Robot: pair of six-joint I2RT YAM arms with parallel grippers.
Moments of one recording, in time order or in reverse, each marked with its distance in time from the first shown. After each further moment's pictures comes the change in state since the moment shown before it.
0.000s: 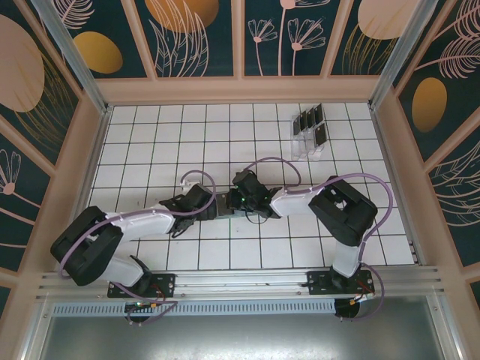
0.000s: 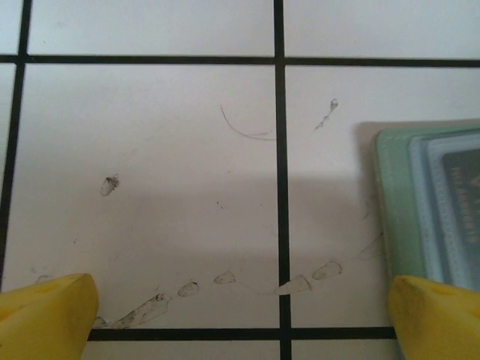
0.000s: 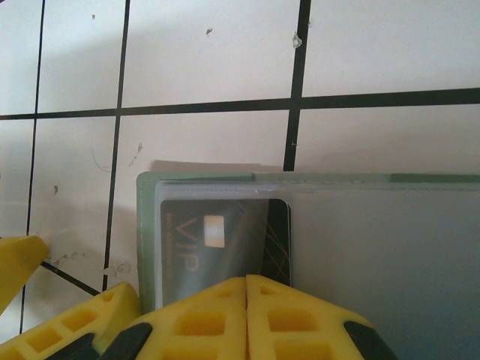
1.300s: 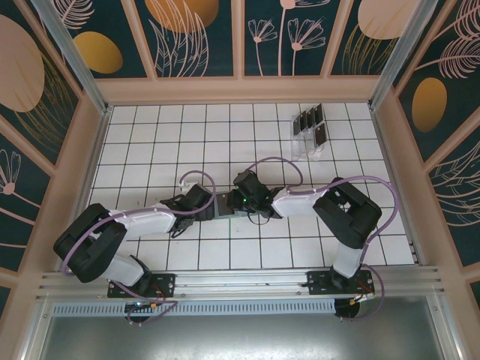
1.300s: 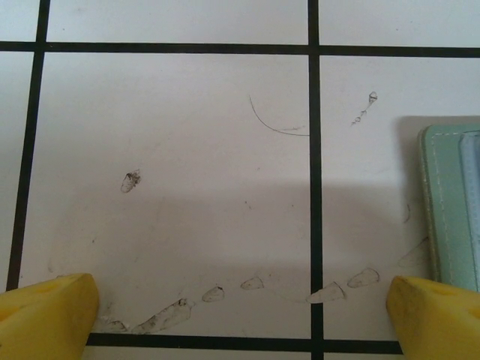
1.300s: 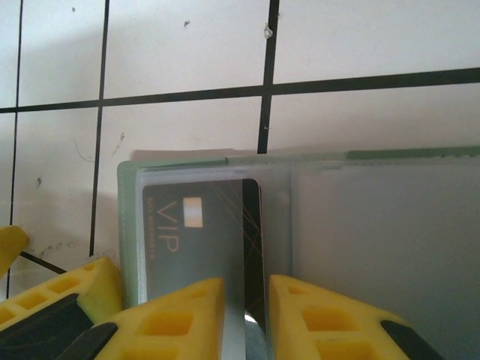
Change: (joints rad) left arm 0.016 0.042 -0.004 0.005 -0.011 0.000; right arm 0.004 -0.030 -0.005 -0.070 0.026 -0.008
